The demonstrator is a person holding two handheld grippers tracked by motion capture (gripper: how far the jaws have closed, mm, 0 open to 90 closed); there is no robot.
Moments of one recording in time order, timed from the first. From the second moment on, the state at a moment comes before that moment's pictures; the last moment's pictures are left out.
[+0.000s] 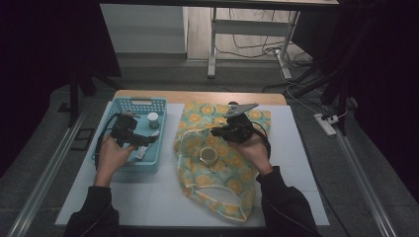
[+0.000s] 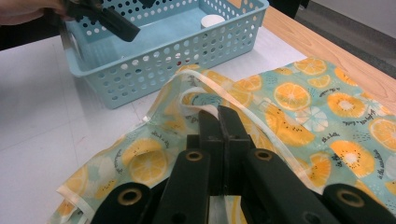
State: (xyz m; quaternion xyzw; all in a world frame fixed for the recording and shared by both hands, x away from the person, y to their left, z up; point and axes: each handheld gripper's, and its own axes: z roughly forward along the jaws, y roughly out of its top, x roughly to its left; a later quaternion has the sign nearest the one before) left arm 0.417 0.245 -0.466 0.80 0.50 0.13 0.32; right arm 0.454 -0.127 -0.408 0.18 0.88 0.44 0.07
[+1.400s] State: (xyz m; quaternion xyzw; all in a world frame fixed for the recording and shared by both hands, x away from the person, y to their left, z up) left arm 0.457 0.234 -0.514 0.85 0.50 0.05 0.17; right arm 0.454 -0.126 -0.407 0.18 0.88 0.44 0.07
